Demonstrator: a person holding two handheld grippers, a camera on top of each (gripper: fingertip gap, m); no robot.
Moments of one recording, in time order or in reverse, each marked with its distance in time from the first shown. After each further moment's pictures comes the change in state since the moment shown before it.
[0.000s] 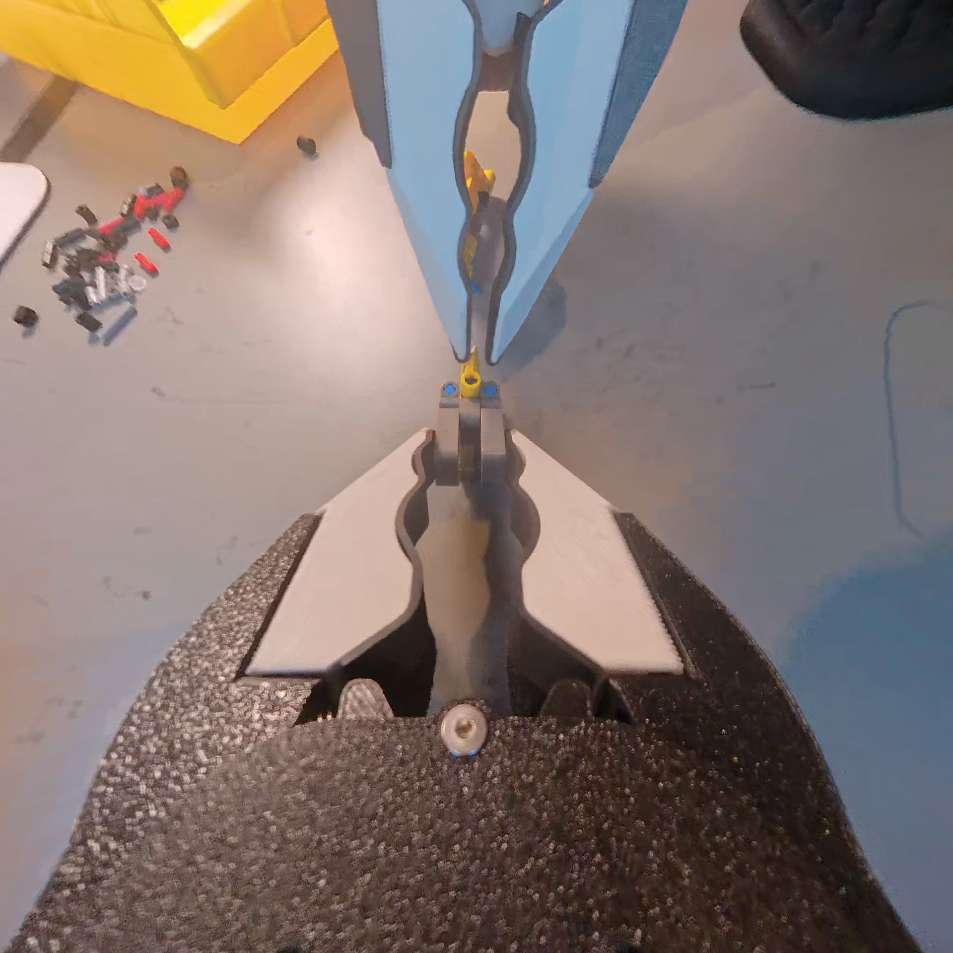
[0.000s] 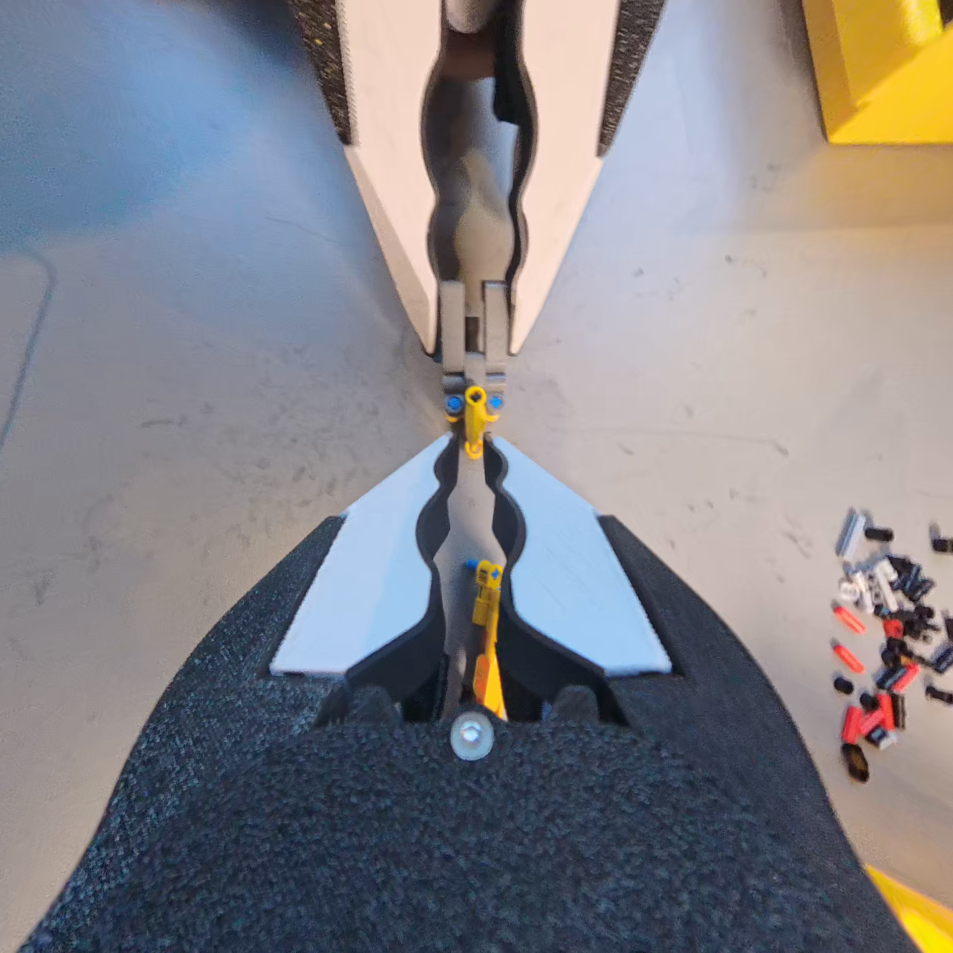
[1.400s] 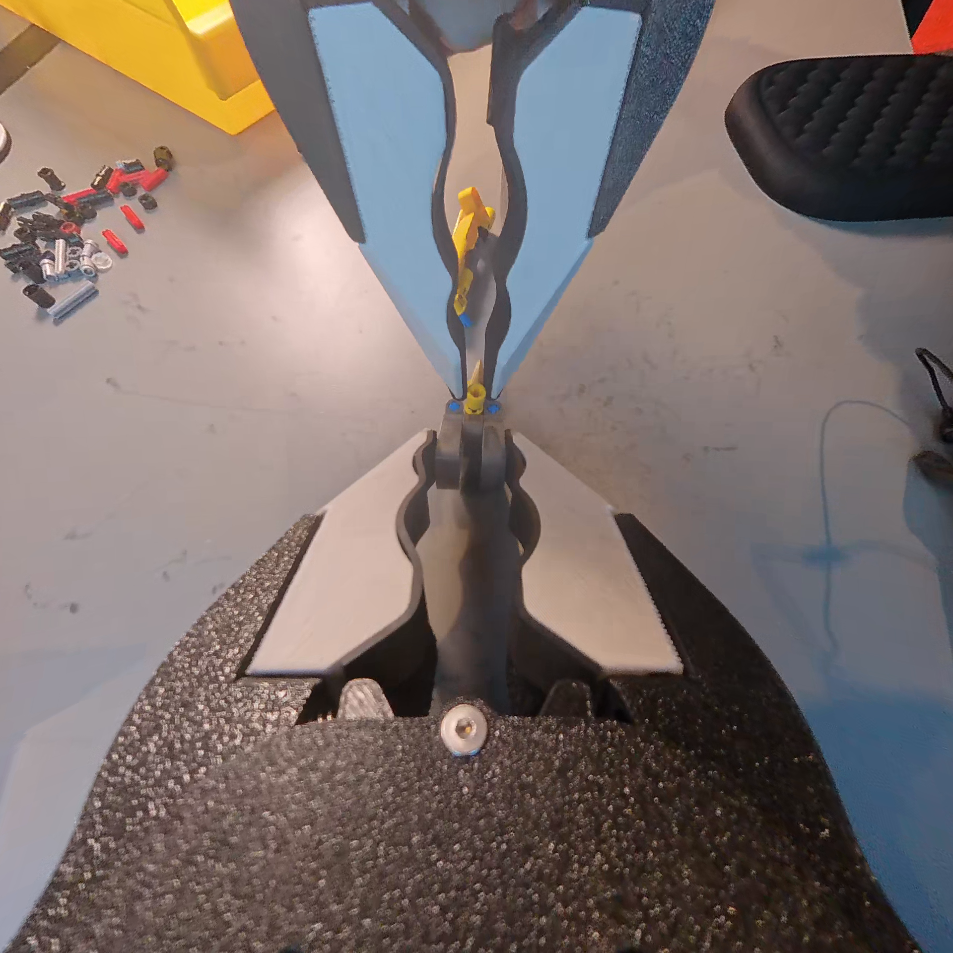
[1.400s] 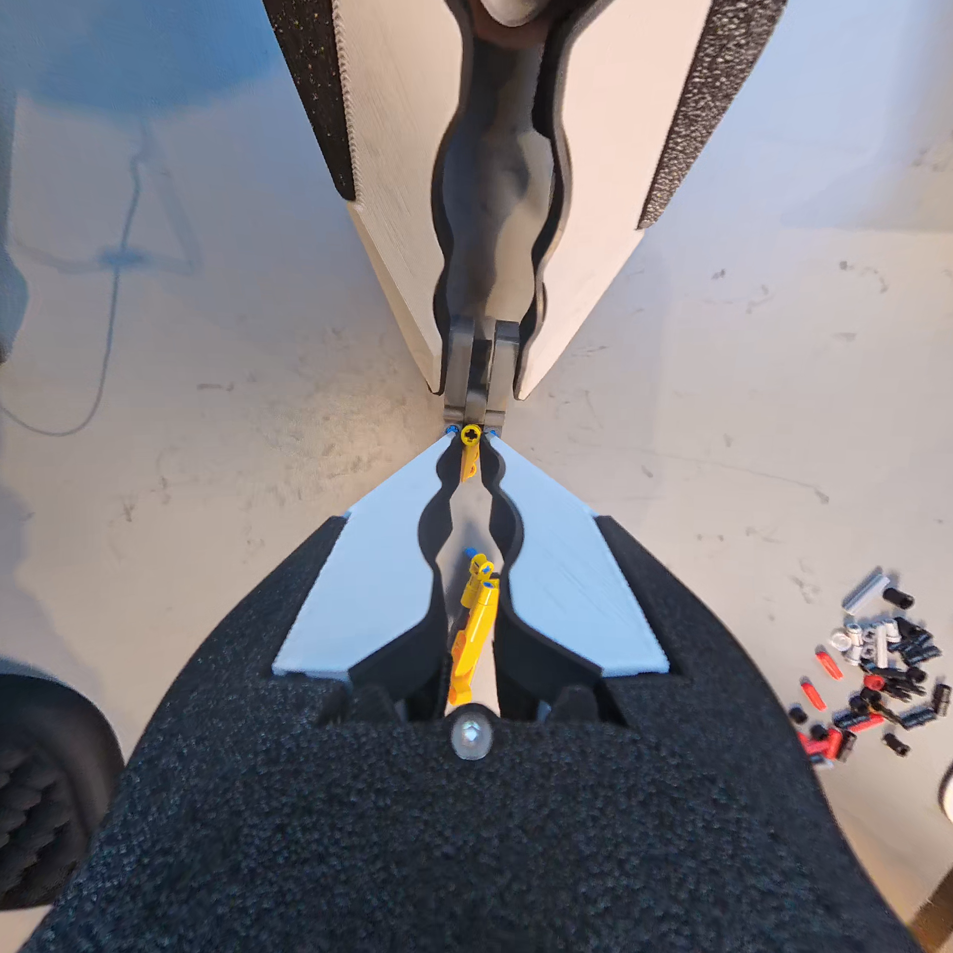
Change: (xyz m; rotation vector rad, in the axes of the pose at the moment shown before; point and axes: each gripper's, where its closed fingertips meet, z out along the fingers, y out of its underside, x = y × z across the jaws) left arm 0.006 -0.012 0.006 0.028 0.024 -0.117; right arm -0.005 -0.004 -0.001 -0.260 -0.214 -0.068
